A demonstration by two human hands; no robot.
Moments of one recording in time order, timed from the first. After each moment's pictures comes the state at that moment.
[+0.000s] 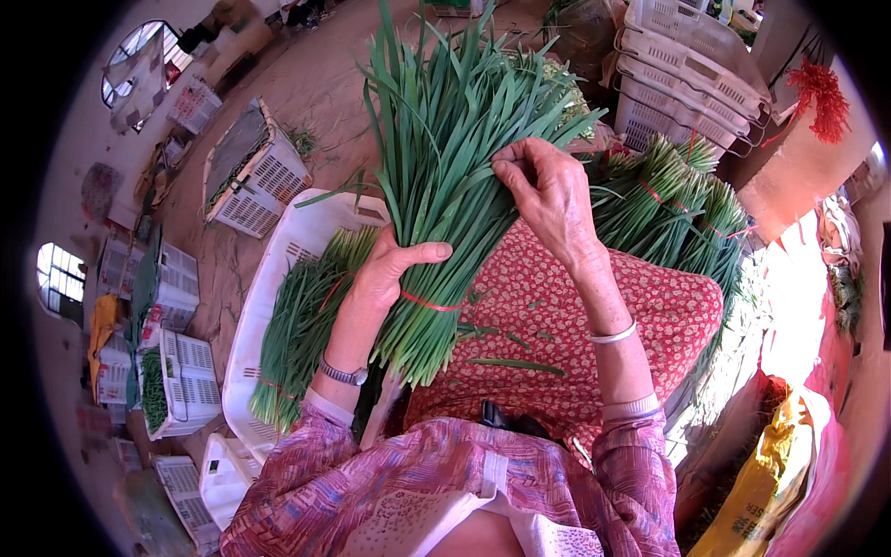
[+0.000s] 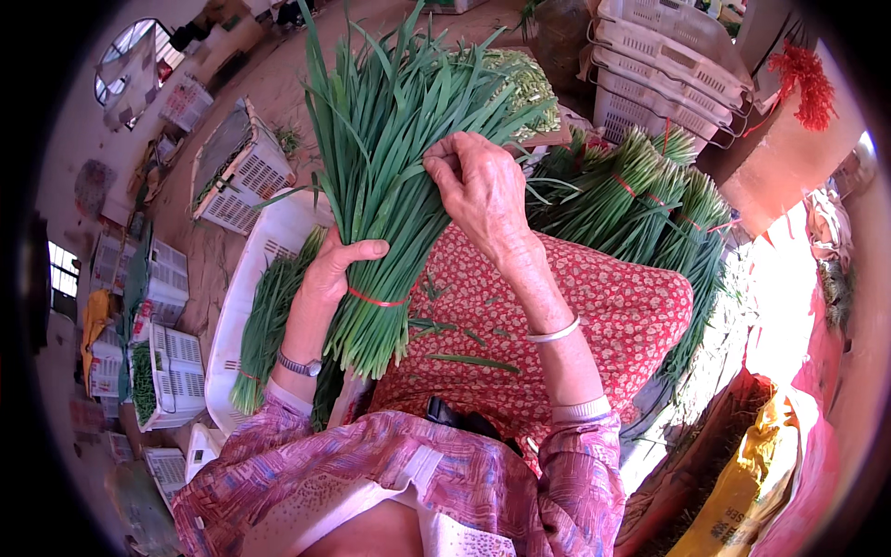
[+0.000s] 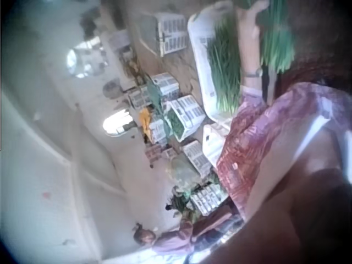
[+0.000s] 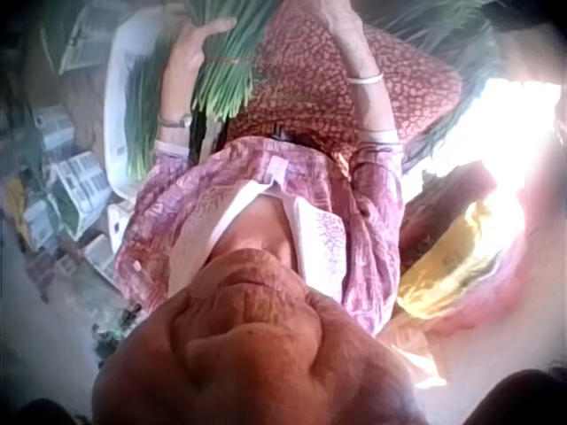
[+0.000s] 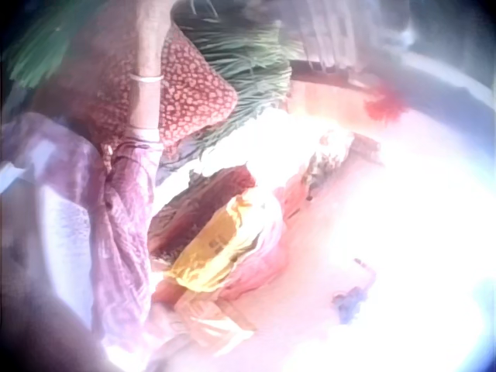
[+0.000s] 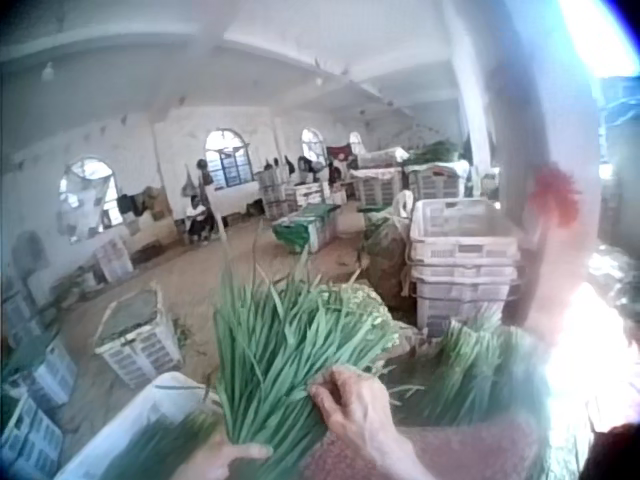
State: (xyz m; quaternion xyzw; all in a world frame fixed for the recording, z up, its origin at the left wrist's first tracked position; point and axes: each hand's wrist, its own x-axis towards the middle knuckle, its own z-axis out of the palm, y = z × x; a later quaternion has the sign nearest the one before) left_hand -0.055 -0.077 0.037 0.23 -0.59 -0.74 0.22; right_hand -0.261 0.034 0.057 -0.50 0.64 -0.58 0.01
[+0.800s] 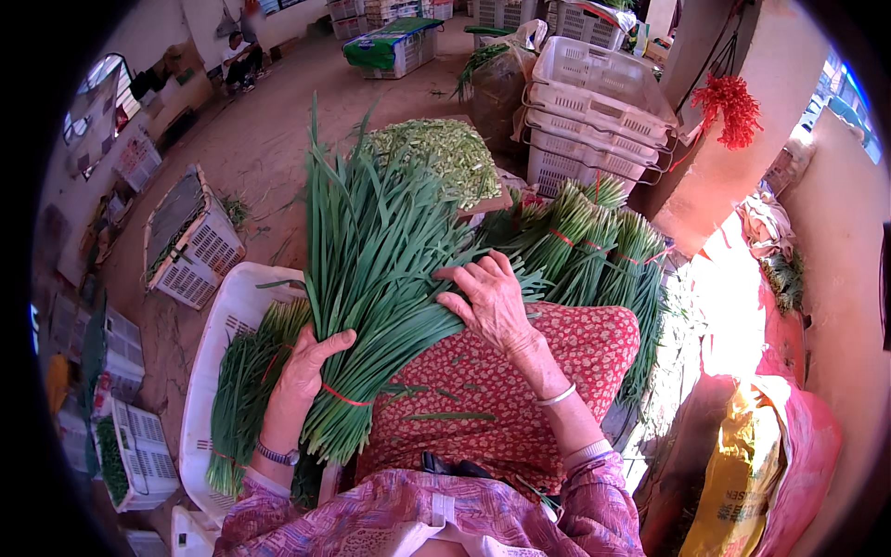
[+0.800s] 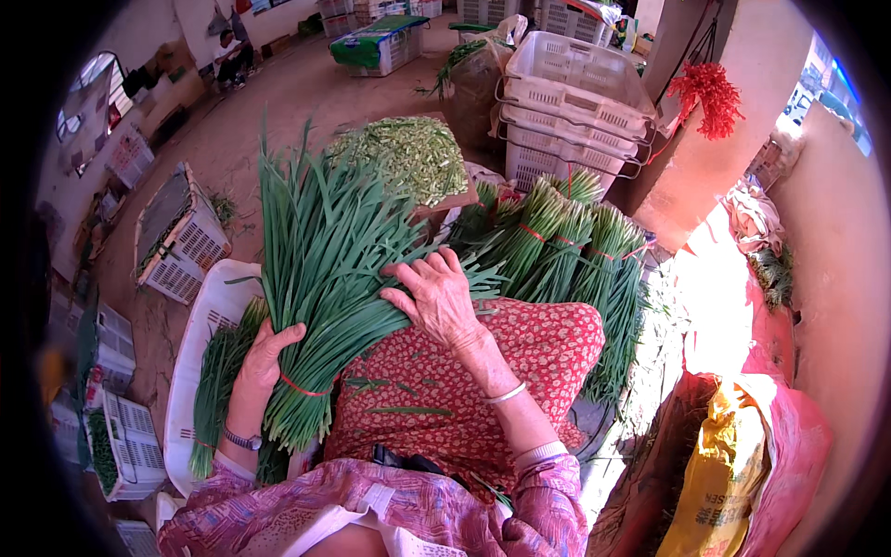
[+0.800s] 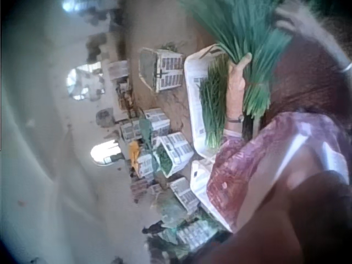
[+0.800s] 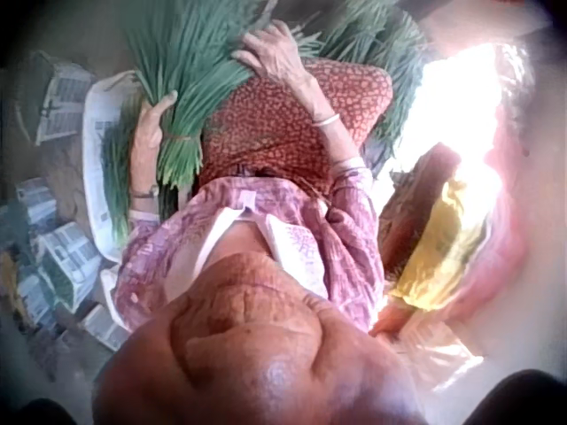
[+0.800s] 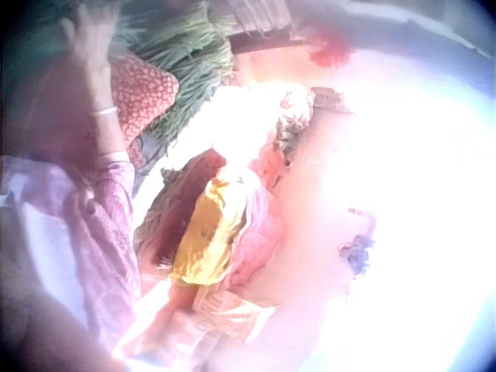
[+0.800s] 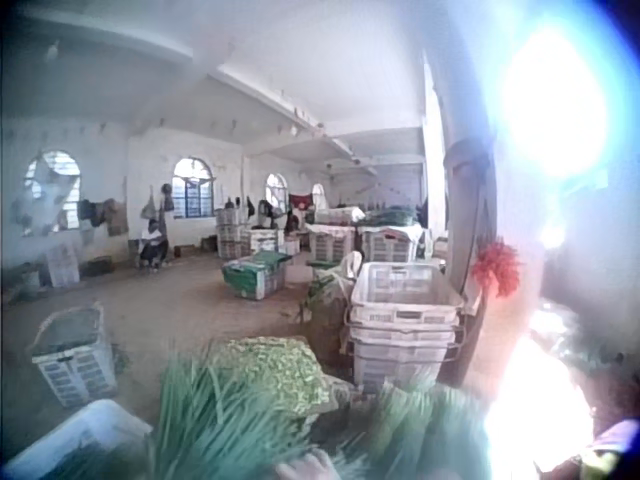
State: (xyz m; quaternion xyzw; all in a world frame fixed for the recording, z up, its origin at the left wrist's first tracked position) left_hand -0.022 -0.069 0.030 0.25 -0.58 -0.75 0.19; right_hand -0.280 0.090 0.010 -0.63 0.67 -0.35 -0.18
